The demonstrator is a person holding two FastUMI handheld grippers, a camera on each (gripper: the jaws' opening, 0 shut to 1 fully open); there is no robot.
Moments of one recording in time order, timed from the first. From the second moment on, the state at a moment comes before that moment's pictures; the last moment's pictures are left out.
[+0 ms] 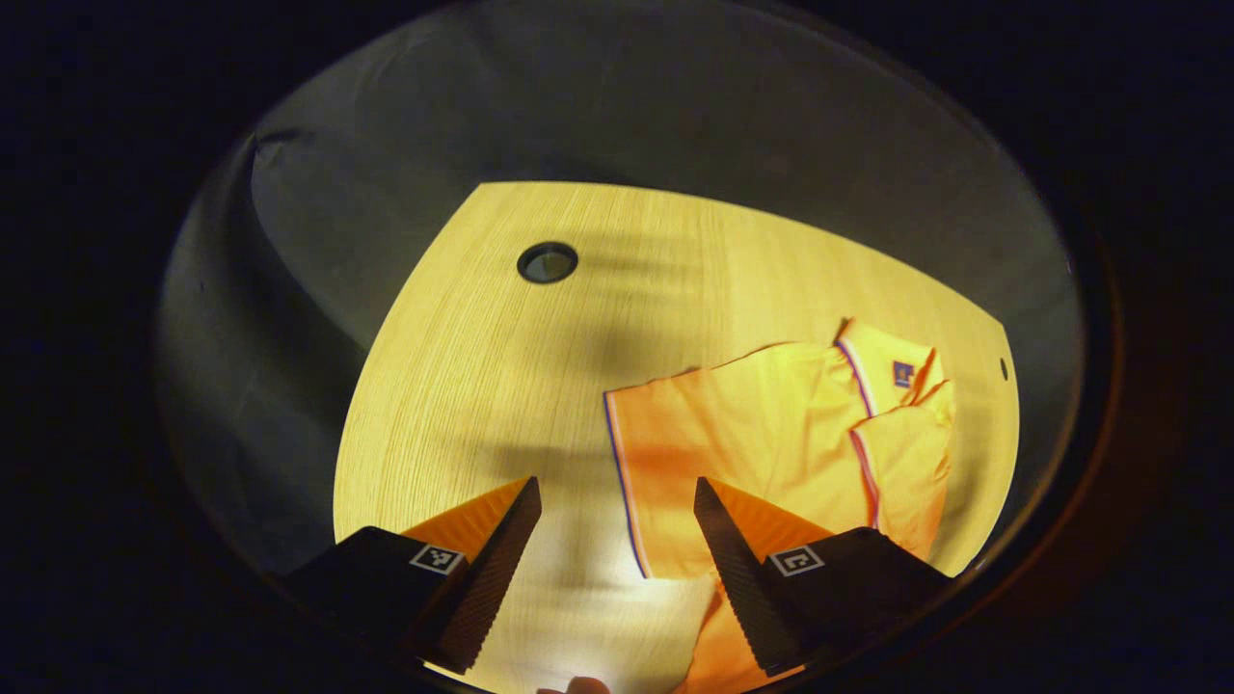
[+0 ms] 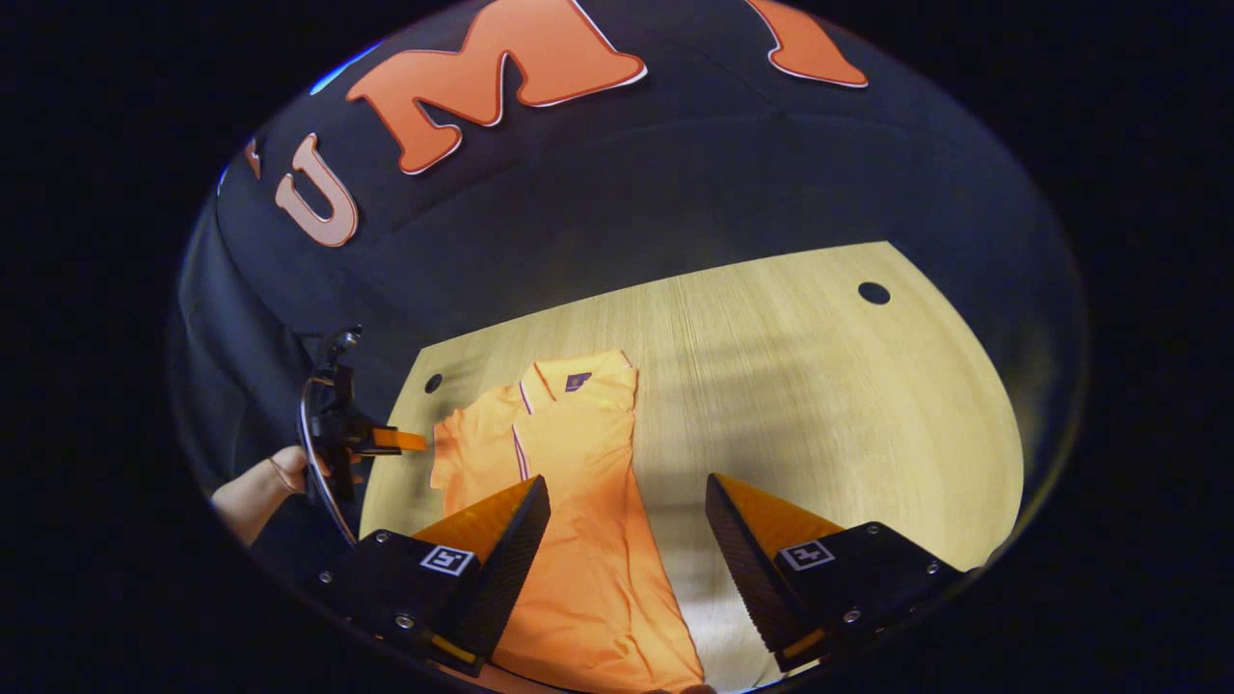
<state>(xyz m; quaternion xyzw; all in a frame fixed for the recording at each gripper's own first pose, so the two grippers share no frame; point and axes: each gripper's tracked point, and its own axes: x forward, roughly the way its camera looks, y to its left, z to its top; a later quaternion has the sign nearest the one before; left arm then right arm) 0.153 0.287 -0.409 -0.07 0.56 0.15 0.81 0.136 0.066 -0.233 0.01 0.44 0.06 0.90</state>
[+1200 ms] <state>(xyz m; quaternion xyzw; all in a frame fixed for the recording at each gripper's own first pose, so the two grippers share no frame) 0.153 0.270 -0.448 -0.10 0.59 0.15 0.79 0.117 0.071 -0.233 0.03 0.44 0.07 0.90</state>
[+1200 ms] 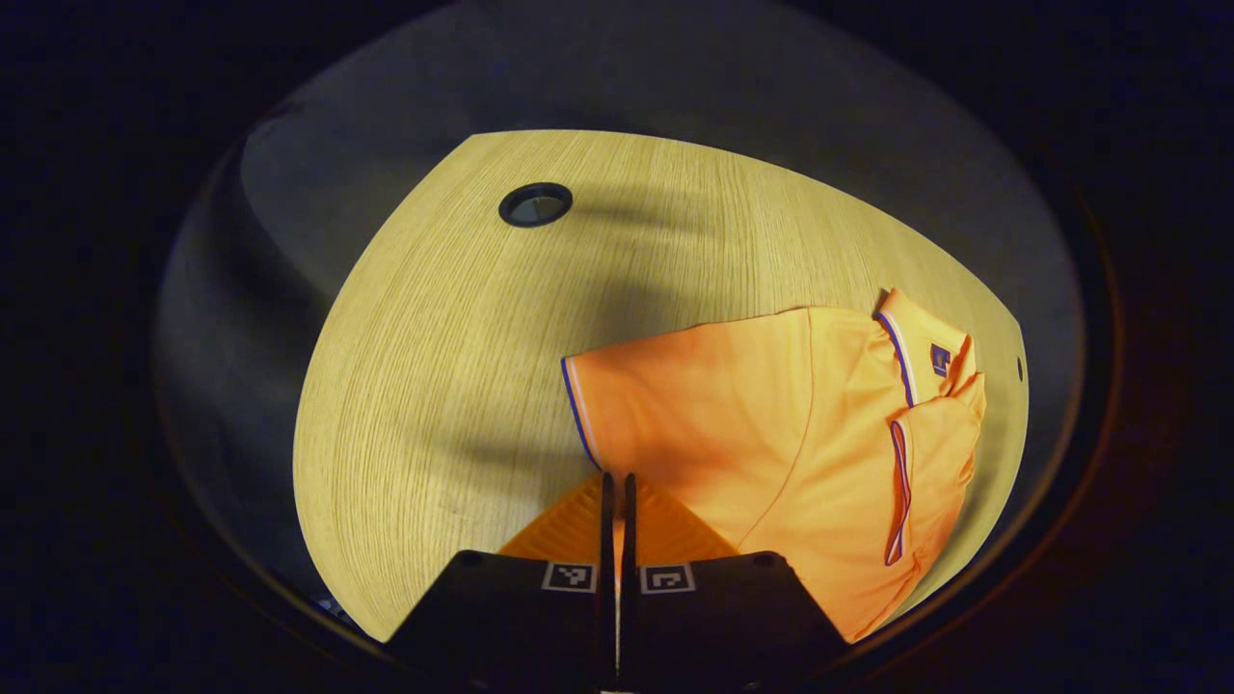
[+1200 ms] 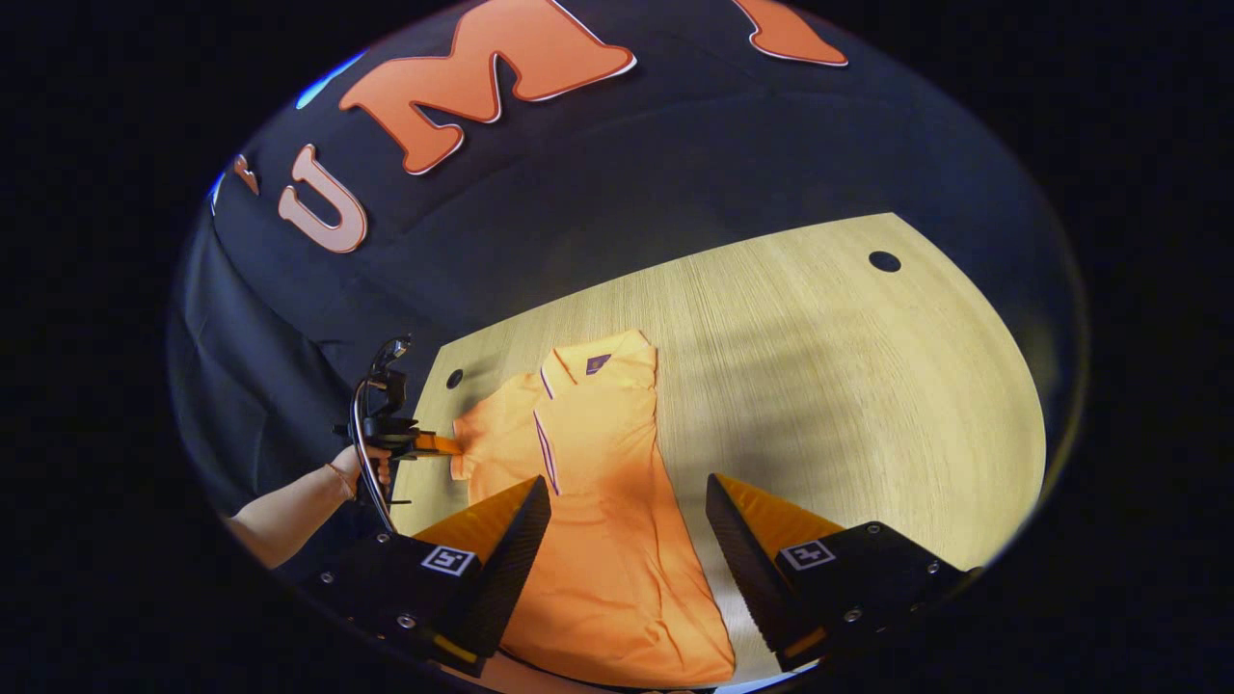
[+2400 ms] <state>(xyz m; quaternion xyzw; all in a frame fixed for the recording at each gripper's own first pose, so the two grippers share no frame) 0.210 0.051 -0.351 0.08 0.56 0.03 0.83 0.106 0.015 -0.148 -0.05 0.31 0.07 0.95</state>
